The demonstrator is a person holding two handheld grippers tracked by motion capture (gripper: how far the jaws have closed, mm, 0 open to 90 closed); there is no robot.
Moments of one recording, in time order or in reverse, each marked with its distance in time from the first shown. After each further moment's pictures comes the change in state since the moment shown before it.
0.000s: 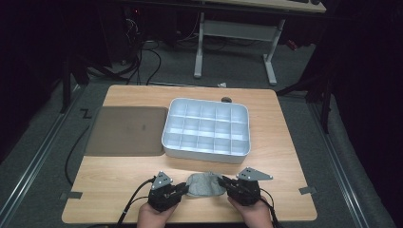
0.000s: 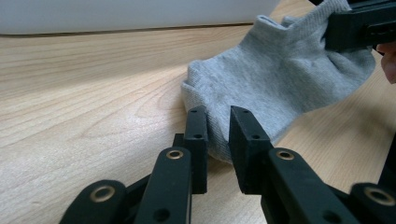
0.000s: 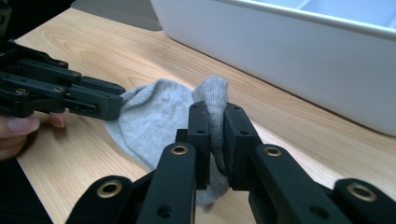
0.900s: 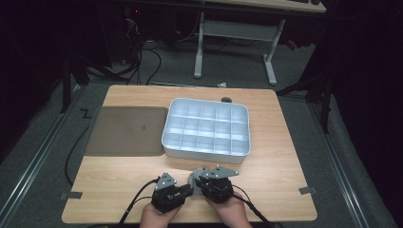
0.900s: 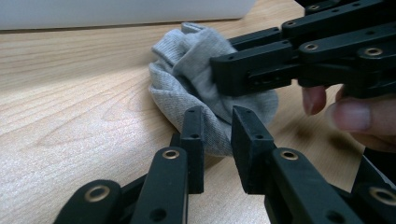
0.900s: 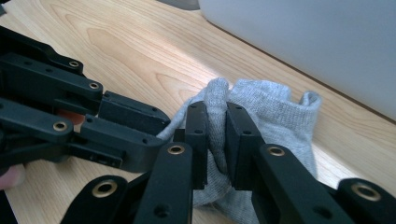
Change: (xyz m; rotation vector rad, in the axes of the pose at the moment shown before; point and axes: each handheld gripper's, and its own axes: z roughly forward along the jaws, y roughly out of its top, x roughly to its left) left arm -0.006 0.000 0.006 0.011 -0.057 0.011; right arm 0.042 0.011 0.061 0.089 0.009 -0.082
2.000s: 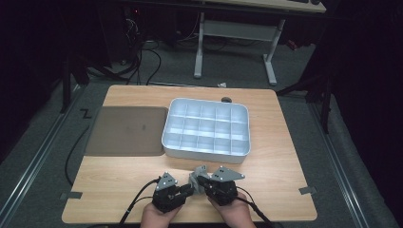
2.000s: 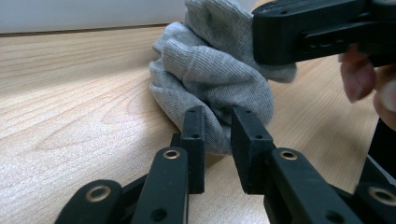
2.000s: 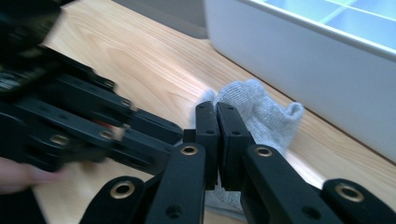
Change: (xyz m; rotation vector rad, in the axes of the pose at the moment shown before) left arm -0.001 0.000 0.002 -0.002 0.006 0.010; right arm 0.006 0.007 -0.023 -0.080 0.015 -0.059
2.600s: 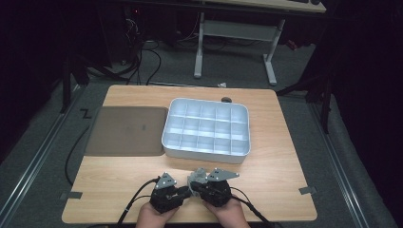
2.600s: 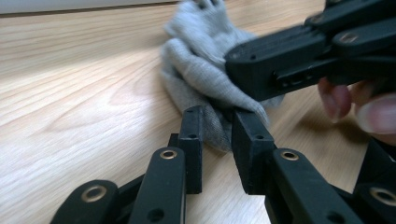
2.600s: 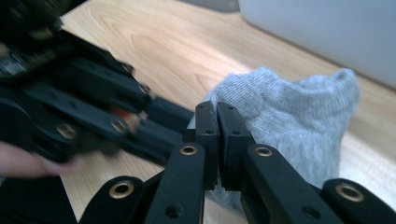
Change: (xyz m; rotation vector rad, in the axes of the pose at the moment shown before) left arm 0.008 -0.001 -0.007 0.070 -0.007 0.014; right arm 0.000 -0.014 0.022 0.052 0.126 0.089
